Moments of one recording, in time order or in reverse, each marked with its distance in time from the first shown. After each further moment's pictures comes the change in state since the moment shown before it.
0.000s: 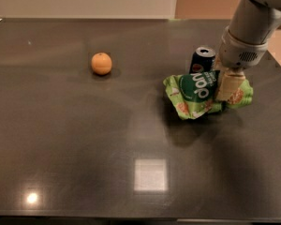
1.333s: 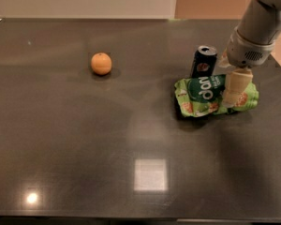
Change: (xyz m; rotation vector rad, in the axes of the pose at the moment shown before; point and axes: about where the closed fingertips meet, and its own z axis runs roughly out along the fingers) arm 0.025 -0.022 0.009 0.017 -0.017 0.088
